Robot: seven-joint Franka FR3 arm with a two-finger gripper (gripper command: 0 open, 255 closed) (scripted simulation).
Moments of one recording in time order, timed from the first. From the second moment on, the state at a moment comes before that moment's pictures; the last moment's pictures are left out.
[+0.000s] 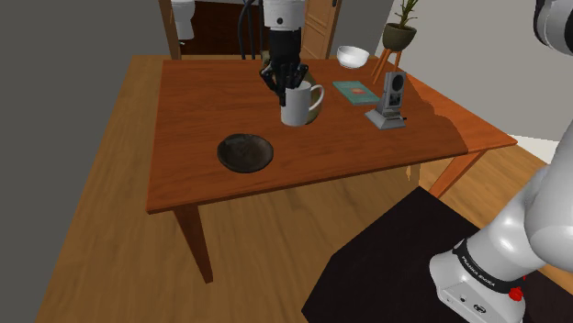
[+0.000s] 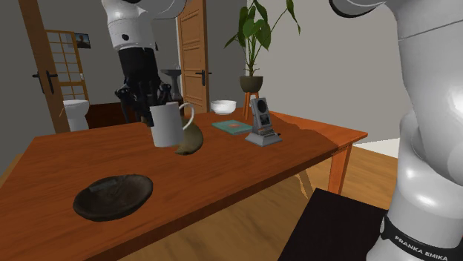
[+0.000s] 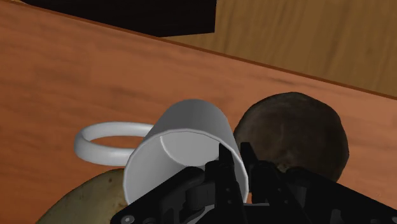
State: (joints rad) arm 0.19 0.30 0.22 -1.49 -0.01 1.62 0.47
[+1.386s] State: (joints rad) arm 0.33 0.62 0.25 -1.16 -0.07 1.61 0.62
